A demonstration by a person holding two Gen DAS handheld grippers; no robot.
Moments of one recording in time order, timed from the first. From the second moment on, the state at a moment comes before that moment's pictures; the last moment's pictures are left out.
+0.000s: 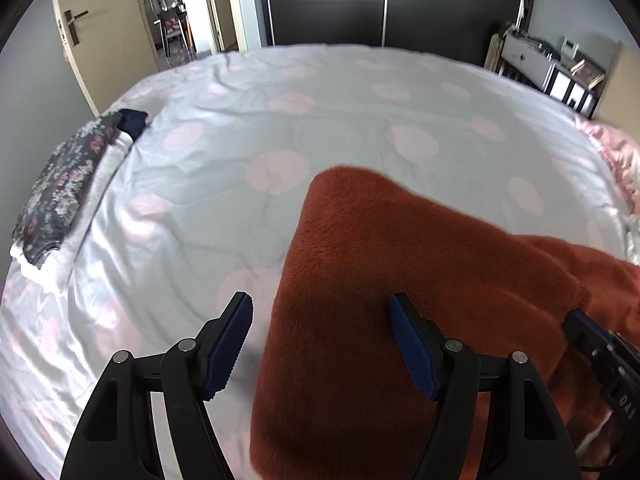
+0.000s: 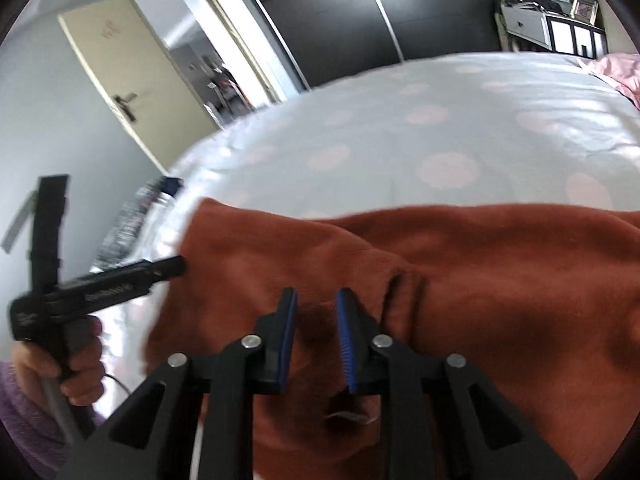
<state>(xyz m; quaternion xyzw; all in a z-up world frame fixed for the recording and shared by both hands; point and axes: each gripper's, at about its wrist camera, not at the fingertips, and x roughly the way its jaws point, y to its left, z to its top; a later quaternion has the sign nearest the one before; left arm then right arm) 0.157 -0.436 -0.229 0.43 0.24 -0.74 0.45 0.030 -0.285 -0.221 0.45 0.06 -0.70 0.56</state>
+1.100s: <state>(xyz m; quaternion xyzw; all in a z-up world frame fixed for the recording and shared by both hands) 0.183 -0.397 -0.201 0.42 0.24 -0.72 0.49 -0.068 -0.130 -0.138 0.49 -0.09 -0.72 0.48</state>
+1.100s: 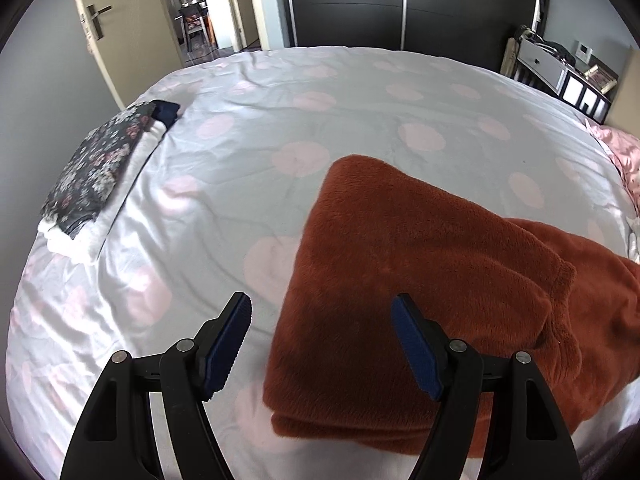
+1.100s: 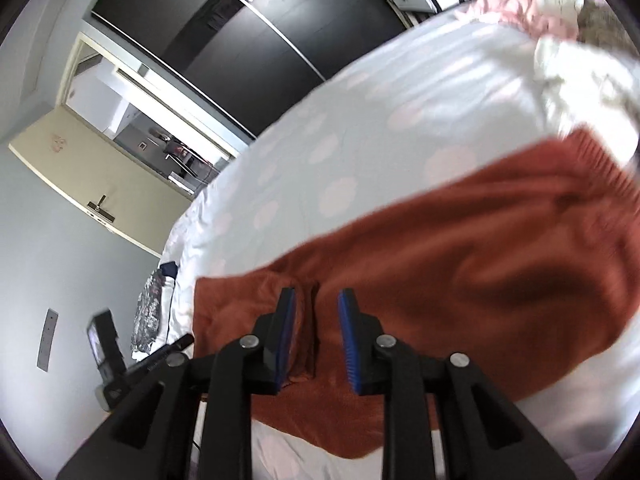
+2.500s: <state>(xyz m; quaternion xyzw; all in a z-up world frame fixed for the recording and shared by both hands) 0.155 -0.434 -0.248 0.48 0.26 -0.67 0.50 -0.263 -0.053 -0.272 0.66 0.11 -0.62 0.41</state>
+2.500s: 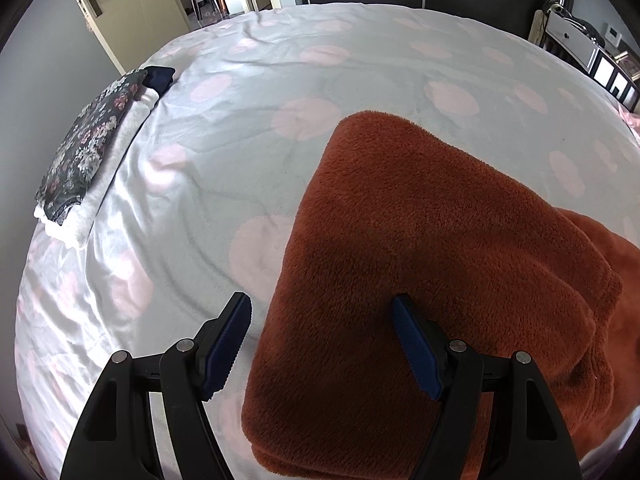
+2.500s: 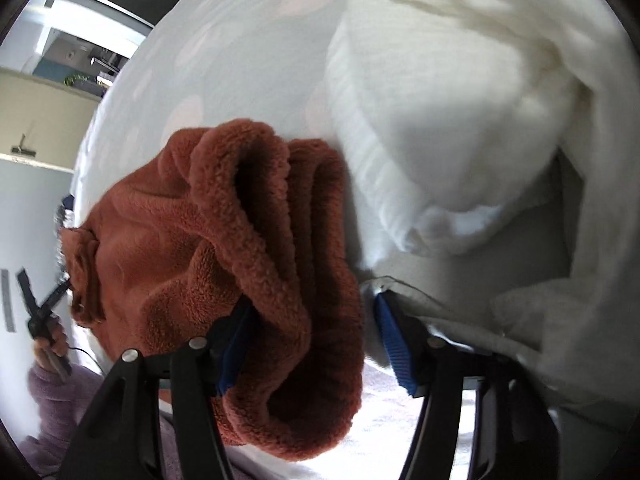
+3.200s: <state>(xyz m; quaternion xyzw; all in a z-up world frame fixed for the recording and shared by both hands) 0.194 -0.433 -0.220 0.41 0.33 -0.70 0.47 -0.191 -0.035 -0.131 0.60 0.13 -0.69 0.39</state>
